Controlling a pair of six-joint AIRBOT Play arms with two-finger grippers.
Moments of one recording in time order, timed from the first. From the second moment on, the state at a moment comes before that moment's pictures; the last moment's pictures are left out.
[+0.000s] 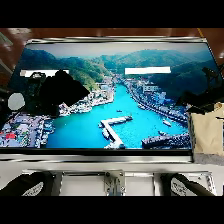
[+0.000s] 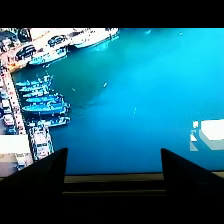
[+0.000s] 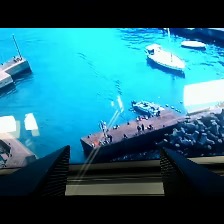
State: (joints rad) left arm -0.30 -1.02 1.10 1.69 -1.34 -1.75; right arm -0.23 -1.22 1.30 -1.33 1.51 1.56
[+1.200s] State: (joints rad) left arm 0.05 -1.90 1.85 1.60 -1.20 -1.75; right arm -0.23 -1.22 1.30 -1.08 1.48 1.53
